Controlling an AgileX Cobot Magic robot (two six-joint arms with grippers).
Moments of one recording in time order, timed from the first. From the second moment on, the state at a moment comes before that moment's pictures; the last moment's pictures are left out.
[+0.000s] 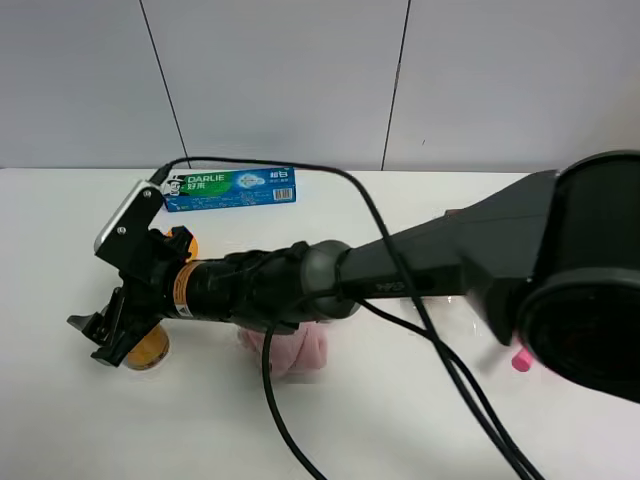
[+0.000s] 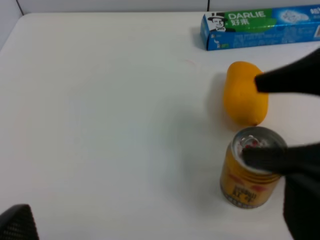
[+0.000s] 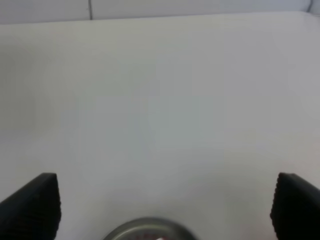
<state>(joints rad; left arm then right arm) 0.15 -0.01 -0.51 -0.04 1.05 0.03 1.04 2.18 -1.35 -0.46 -0.44 0.20</state>
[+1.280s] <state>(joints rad) 0.15 -0.01 -0.51 -0.04 1.05 0.03 0.45 1.51 -1.60 0.01 1.14 -0.21</state>
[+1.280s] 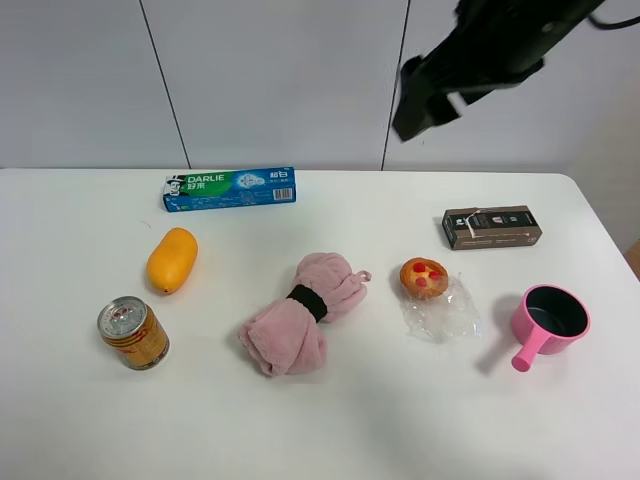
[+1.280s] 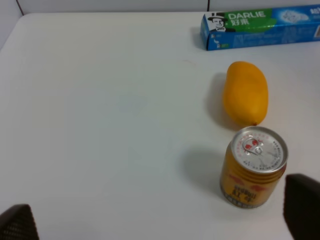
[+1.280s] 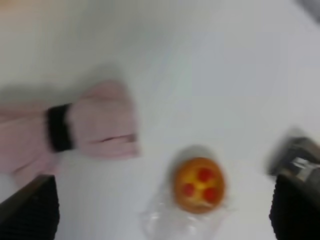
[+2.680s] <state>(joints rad) 0.15 -0.01 -0.51 -0.04 1.05 0.03 0.02 0.11 -0.54 -0.02 1.02 -0.07</state>
